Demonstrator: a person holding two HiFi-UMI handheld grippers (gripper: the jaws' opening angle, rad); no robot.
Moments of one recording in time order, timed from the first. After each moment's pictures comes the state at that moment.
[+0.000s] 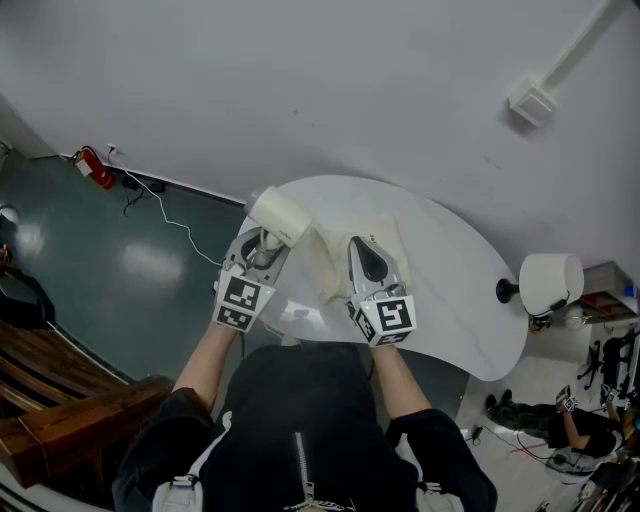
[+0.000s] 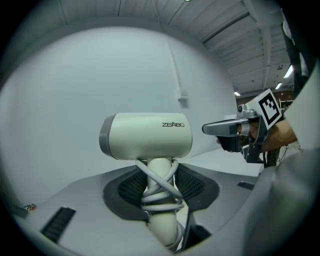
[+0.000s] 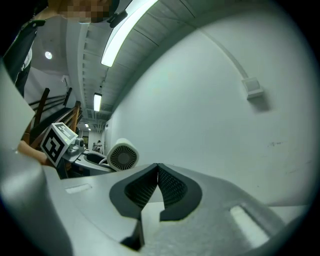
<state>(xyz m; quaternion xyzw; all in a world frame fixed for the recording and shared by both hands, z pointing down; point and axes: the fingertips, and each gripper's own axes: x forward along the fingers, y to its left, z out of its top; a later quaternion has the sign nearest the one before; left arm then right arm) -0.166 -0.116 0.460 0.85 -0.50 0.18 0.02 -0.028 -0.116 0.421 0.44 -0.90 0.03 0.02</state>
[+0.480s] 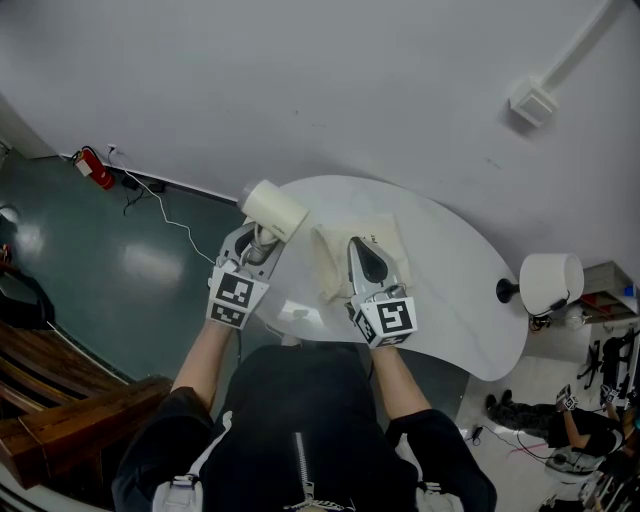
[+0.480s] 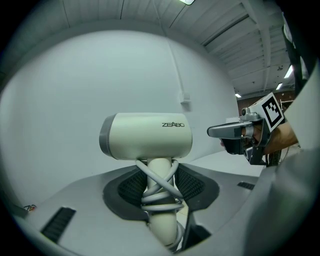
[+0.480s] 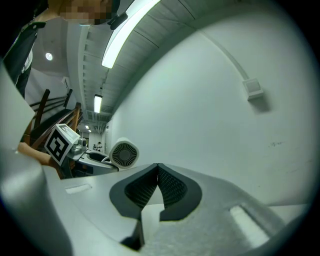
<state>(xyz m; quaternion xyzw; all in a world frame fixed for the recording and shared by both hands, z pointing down) -0.182 -0.120 0.446 0.85 -0.51 0.16 0.01 -0.034 -0.112 0.414 0.43 -0.90 0.03 0.01</state>
